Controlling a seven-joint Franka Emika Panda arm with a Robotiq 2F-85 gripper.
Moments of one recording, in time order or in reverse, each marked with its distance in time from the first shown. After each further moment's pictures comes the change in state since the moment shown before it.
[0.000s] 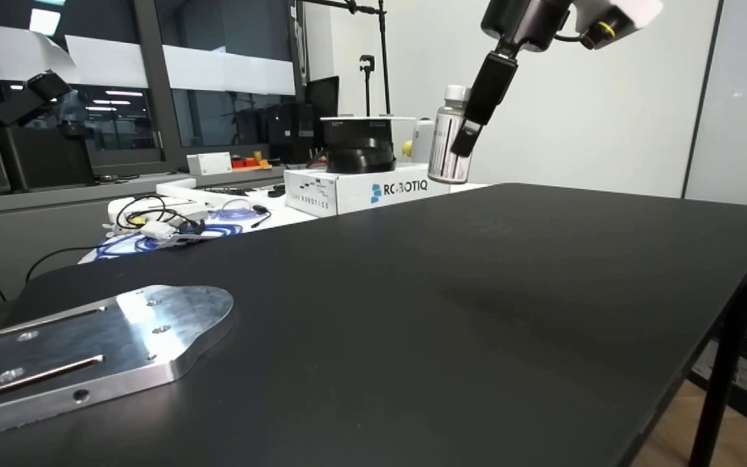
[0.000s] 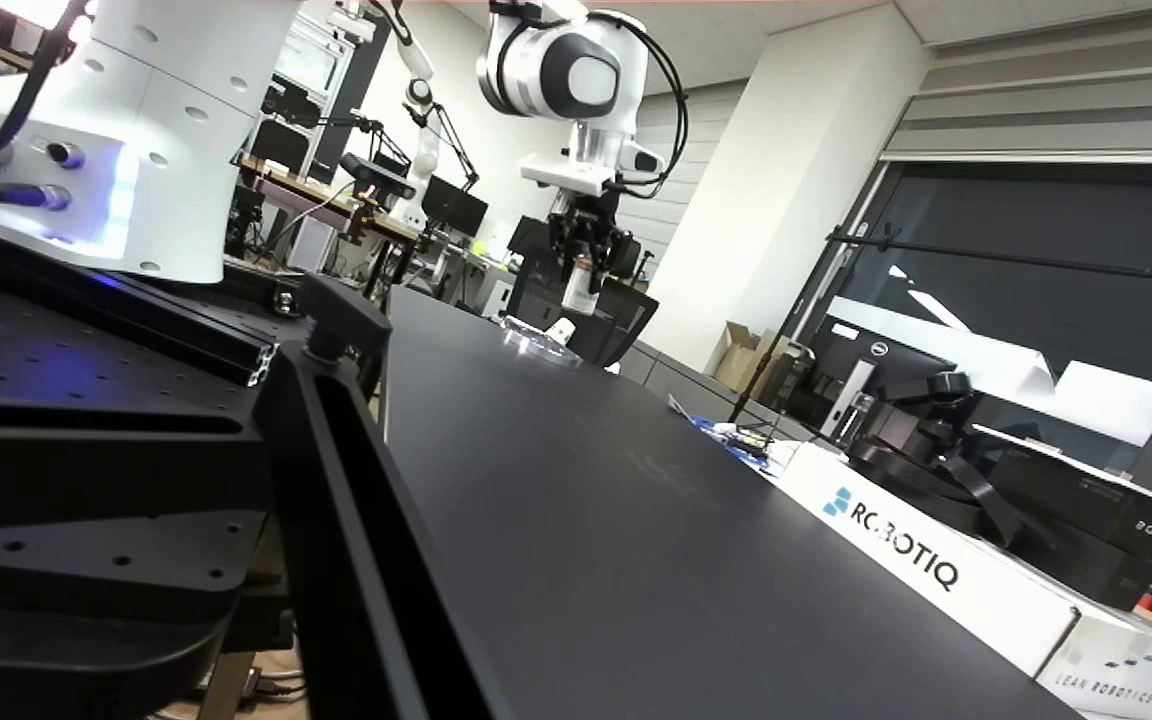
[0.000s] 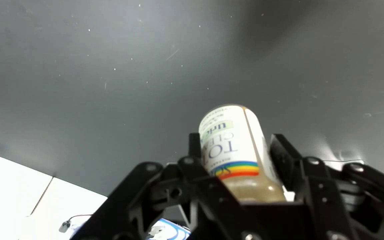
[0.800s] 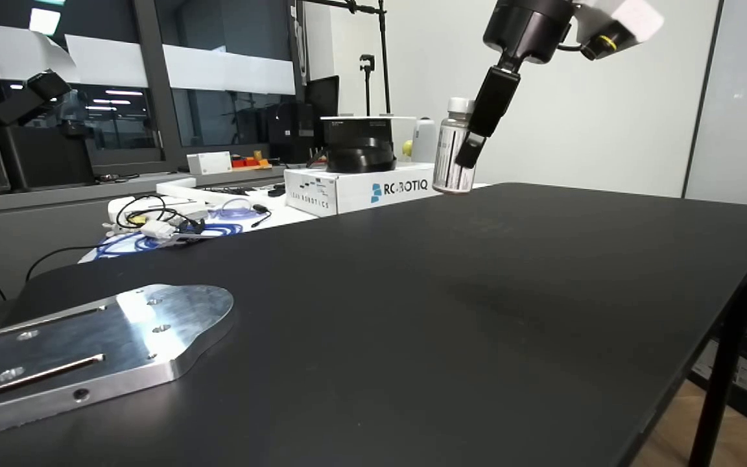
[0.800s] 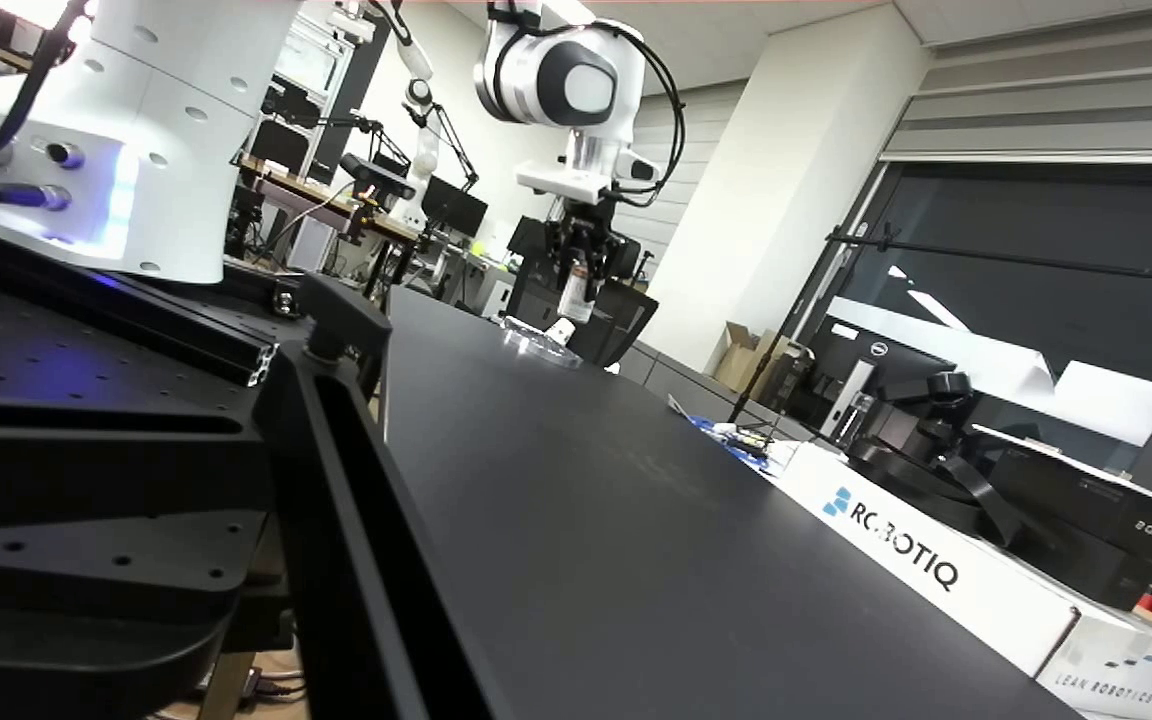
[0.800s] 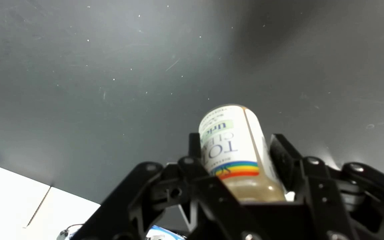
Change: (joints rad) arm 0.001 0.030 -0.007 -0.002 -0.001 0.016 -0.005
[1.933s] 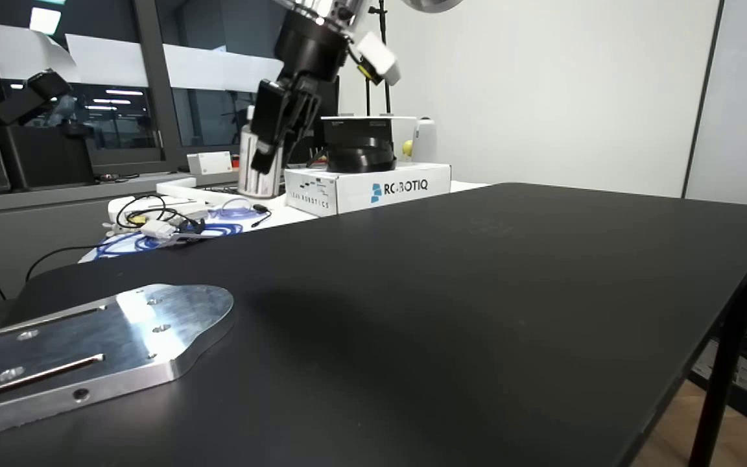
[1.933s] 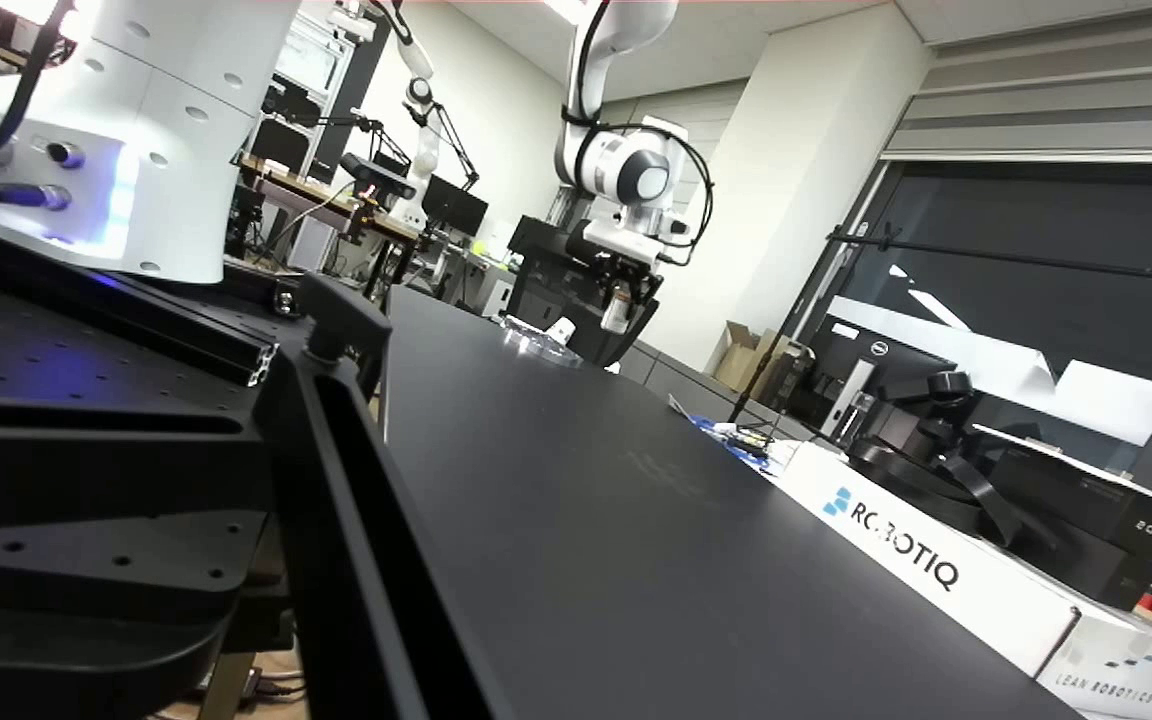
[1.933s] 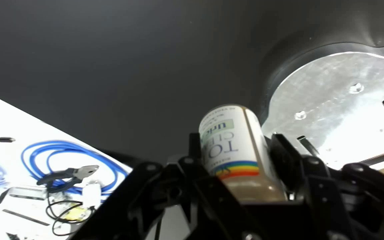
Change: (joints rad) arm -0.088 0.554 0.208 0.808 -0.120 -0.206 -0.013
